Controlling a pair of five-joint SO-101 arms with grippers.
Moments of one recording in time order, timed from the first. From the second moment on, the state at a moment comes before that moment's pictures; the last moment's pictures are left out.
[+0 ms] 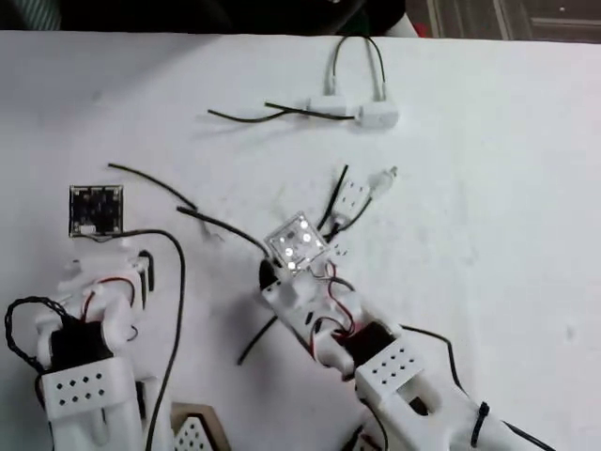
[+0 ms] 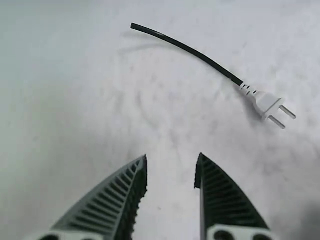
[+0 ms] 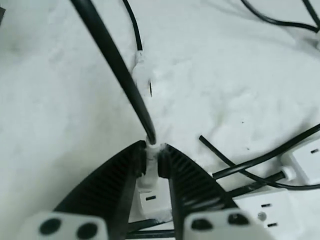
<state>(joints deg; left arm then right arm) -19.9 -71.8 71.2 59.6 -11.7 -38.7 -51.0 80.5 13.8 5.1</state>
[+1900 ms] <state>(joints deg) -19.9 -71.8 71.2 59.6 -11.7 -38.4 -51.7 84.7 13.5 7.4</state>
